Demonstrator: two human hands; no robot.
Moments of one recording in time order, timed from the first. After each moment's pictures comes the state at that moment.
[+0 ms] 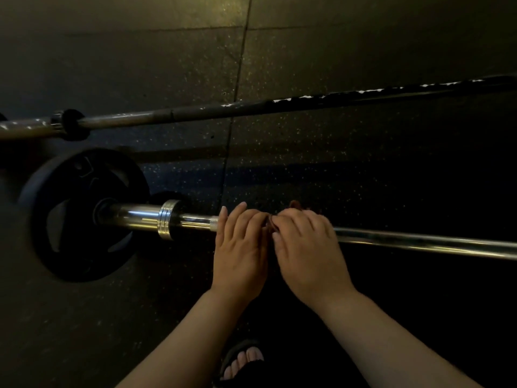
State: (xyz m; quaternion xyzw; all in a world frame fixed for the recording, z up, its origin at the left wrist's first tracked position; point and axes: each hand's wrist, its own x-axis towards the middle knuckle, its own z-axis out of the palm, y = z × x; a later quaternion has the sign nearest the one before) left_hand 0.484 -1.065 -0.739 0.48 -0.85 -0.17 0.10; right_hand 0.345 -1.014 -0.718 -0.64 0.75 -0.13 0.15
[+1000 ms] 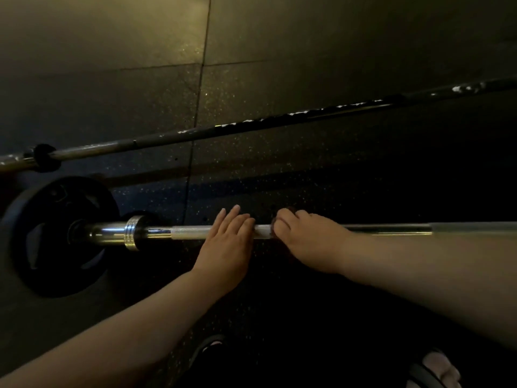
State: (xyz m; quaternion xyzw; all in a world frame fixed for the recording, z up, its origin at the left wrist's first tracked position) left_hand 0.422 -1.056 -0.696 0.36 -0.92 -0.13 -0.07; right_hand 0.222 -1.005 -0.665 -0.76 0.58 0.16 0.24
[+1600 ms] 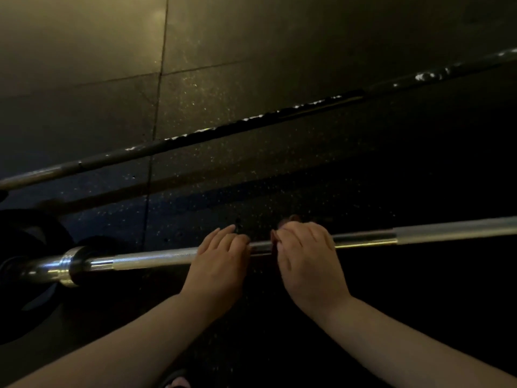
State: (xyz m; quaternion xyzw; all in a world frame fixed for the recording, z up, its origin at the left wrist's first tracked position) left_hand 0.352 -1.038 -0.713 0.34 -0.92 -0.16 -0.08; right_hand 0.189 -0.933 -0.731 -0.60 0.77 -0.19 0.10
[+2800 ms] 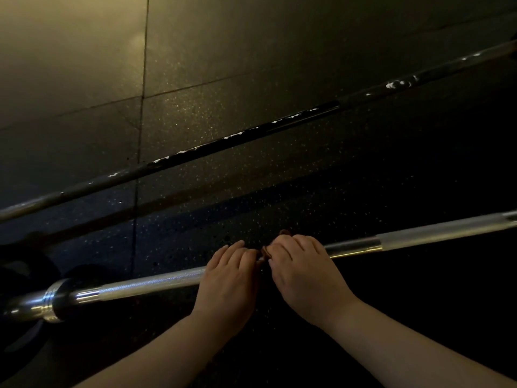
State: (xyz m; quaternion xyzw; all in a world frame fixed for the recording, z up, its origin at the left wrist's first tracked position) left_hand 0.322 -1.027 -0.722 0.32 -0.94 -0.12 -0.08; right_hand 0.169 -0.932 -0.720 -0.64 0.75 -0.11 0.12
